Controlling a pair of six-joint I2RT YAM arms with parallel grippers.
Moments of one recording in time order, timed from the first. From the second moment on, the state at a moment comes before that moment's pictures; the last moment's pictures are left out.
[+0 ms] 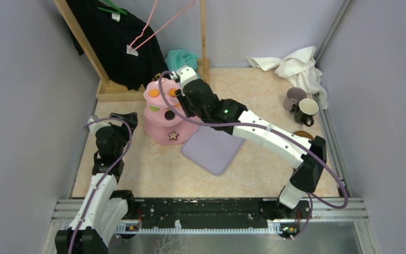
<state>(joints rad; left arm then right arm) 0.01 0.74 0.37 0.17 -0.15 -0.93 1.01 1.64 1.67 -0.49 0.40 0.09</state>
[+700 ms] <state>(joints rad) 0.01 0.75 0.37 0.17 -0.15 -0.93 1.04 1.58 1.67 -0.46 0.43 0.05</state>
